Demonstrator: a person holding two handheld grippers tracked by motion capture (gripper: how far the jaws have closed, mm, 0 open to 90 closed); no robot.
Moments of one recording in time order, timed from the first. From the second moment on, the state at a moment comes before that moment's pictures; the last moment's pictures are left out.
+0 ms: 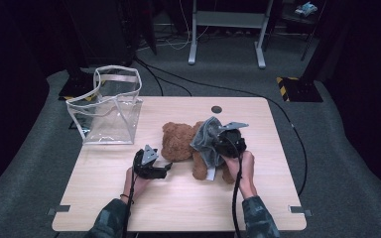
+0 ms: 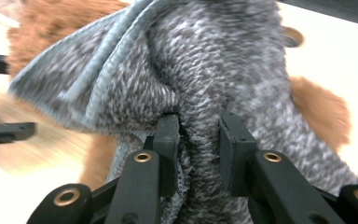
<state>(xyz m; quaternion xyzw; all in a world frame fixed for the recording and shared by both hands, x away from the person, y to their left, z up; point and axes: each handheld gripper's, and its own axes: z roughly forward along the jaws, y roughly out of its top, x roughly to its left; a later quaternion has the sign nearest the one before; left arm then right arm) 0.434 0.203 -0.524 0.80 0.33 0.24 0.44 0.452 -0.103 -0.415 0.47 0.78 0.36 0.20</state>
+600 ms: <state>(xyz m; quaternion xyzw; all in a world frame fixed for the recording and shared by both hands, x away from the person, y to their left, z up) 0.434 0.201 -0.524 0.80 0.33 0.24 0.43 0.466 -0.169 -0.467 0.56 0.75 0.30 0.19</state>
